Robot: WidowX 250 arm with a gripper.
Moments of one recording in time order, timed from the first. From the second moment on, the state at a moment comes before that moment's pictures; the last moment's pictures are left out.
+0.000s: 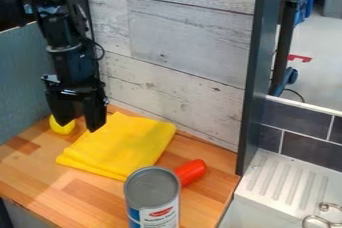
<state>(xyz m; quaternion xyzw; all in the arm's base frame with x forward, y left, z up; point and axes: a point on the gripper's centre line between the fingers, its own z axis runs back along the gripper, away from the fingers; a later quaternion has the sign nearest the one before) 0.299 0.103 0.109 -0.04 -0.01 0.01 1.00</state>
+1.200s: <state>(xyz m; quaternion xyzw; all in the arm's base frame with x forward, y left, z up) 0.357 0.014 0.076 -0.02 0.06 -0.20 0.98</state>
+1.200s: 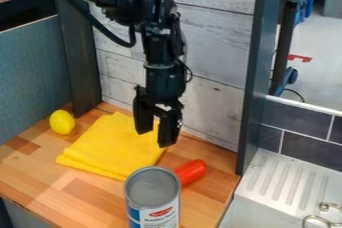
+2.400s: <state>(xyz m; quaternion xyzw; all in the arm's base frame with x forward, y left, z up) 0.371 -0.023 0.016 -0.01 0.10 -0.23 0.97</state>
